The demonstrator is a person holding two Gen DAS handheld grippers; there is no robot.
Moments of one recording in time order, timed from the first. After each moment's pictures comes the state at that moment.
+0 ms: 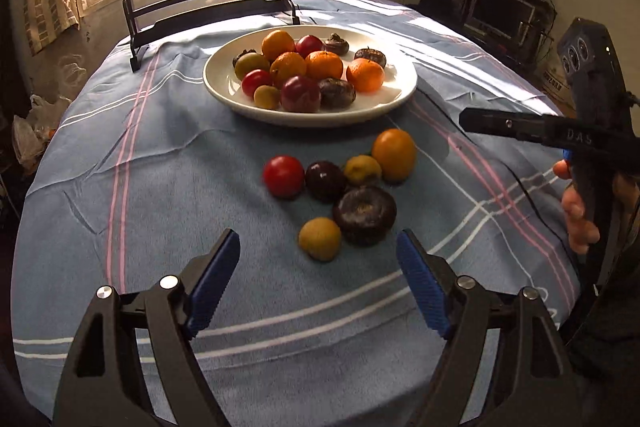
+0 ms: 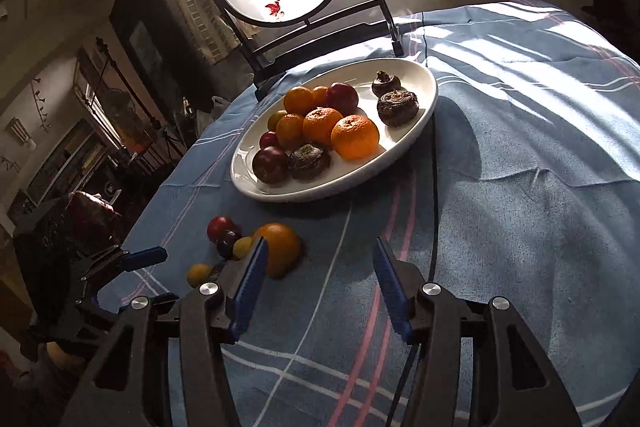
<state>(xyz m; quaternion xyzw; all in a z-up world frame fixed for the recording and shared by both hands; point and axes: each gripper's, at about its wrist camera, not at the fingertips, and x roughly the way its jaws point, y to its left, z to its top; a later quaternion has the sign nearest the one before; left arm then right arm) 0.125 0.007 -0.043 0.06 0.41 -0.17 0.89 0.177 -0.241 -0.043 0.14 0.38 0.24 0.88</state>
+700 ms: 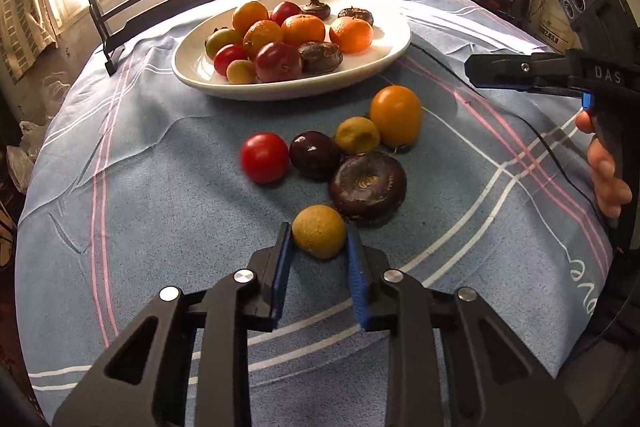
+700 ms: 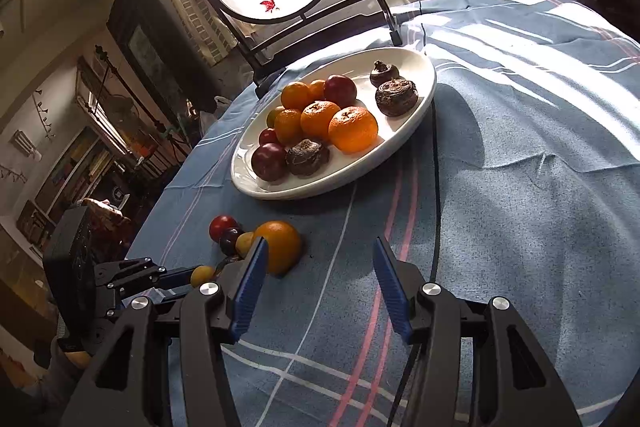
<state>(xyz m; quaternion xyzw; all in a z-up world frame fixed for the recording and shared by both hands) 0.139 -0.011 -0.066 0.13 0.44 -0.18 0.87 0.182 -0.244 -0.050 0.16 0.40 0.24 0.87</state>
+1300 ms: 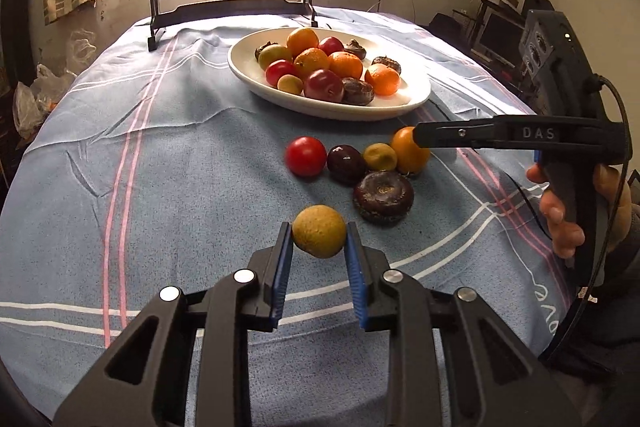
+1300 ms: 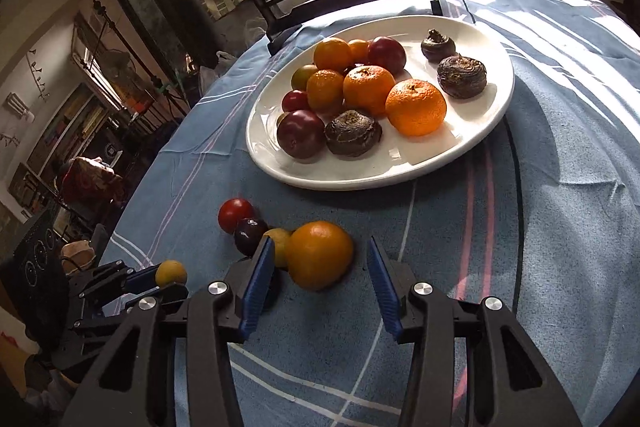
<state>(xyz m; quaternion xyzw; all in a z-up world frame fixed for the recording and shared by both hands) 0.119 0.031 -0.052 0.00 0.40 -0.17 0.90 0.212 -0.181 -0.057 0.10 0.47 0.26 0.84</state>
